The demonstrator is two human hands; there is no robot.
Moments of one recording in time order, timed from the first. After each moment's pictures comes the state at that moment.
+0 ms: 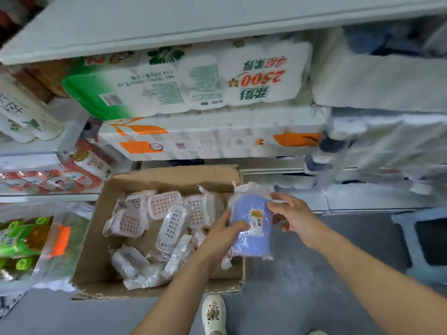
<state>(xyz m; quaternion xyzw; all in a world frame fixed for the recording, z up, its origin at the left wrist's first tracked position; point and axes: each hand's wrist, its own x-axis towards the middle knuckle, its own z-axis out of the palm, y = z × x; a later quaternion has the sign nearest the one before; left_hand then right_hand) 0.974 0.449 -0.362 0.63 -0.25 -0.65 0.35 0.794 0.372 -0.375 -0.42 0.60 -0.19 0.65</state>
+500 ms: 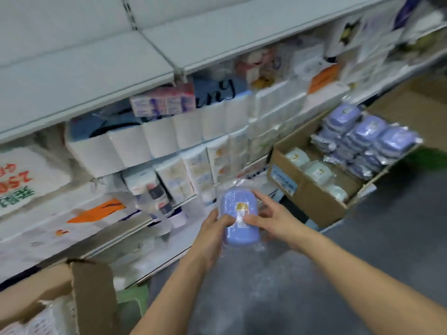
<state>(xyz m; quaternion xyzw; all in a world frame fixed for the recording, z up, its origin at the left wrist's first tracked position) 0.577 0.360 -0.312 0.51 -0.35 -0.74 0.25 0.405 0.398 -0.304 -0.36 0.63 -0.36 0.59</state>
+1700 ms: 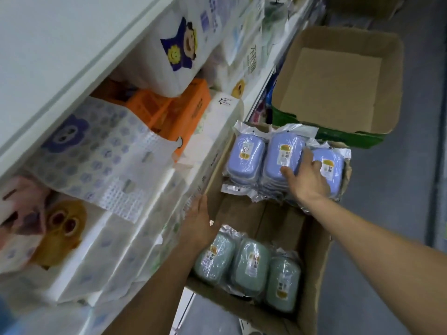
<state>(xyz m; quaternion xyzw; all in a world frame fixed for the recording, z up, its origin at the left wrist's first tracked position) 0.133 0.056 -0.428 0.36 -0.89 -0.25 -0.14 -0.080 0.210 -0.390 -0.10 0.94 -0.23 0.20</state>
